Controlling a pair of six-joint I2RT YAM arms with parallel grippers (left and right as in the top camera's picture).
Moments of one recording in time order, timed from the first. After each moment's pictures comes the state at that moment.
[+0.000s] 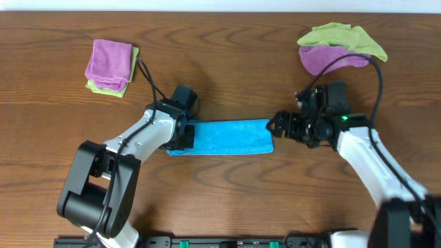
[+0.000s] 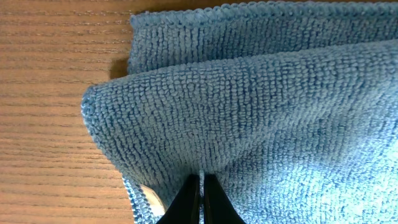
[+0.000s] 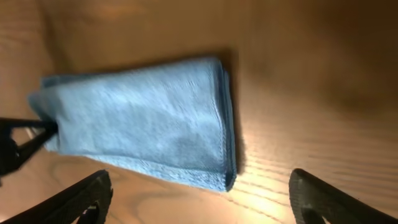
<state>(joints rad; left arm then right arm) -0.39 1.80 1.01 -0.71 -0.03 -0.33 0.11 1.54 0.87 -0.56 -0.48 0.34</state>
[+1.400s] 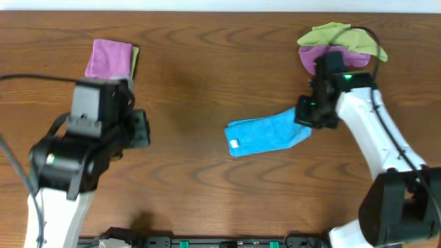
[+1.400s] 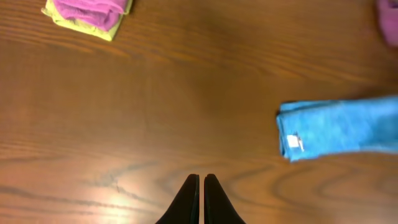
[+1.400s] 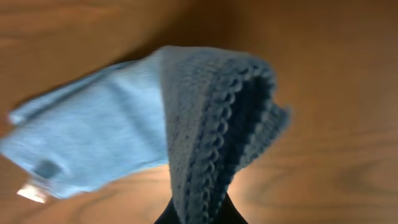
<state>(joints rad) -0.20 1.10 1.36 -1.23 0.05 -0.30 0.15 1.70 1.30 -1.04 -0.04 0.38</state>
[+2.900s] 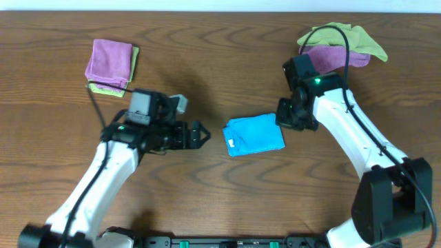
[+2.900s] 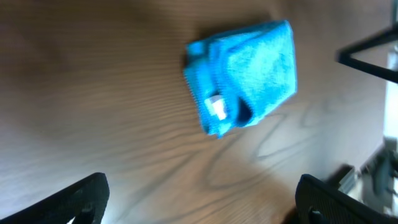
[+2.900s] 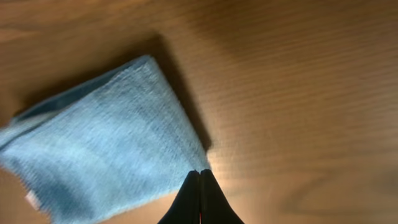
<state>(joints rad) -0.28 1.40 0.86 -0.56 0.59 -0.33 0.26 1.73 1.25 -0.97 0.01 0.52</state>
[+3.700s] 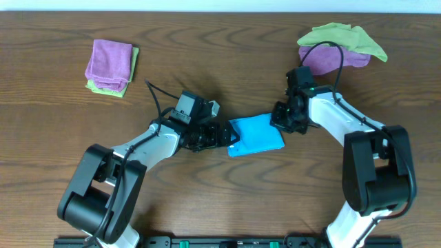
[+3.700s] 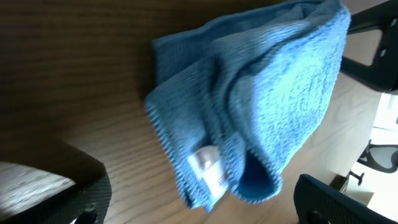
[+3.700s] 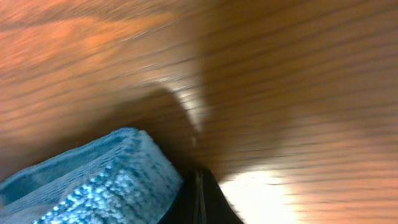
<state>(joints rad) -0.45 1.77 0.86 -0.18 0.63 -0.57 0.20 1.92 1.15 -0.65 -0.20 0.53</state>
